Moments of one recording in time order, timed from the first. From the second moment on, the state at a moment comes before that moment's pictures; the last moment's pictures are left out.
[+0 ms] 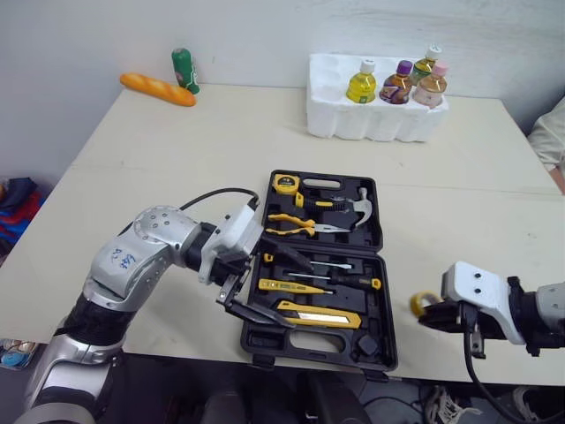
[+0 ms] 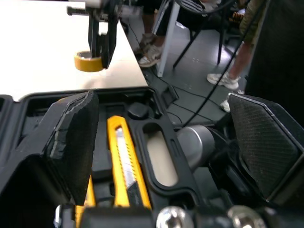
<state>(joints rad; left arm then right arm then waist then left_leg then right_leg) -0.58 0.70 -0.21 -0.34 -0.63 0.59 -1.36 0.19 -1.21 -0.31 -0.71 0.50 0.70 1.14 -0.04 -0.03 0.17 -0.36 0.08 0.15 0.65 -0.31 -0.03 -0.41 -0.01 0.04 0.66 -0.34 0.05</state>
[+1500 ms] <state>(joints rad) -0.60 0.72 -0.24 -0.31 -0.55 0.55 -1.43 0.34 -0.78 -0.06 -0.50 0.44 0.27 1.08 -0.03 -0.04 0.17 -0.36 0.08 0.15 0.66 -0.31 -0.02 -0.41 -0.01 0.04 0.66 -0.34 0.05</state>
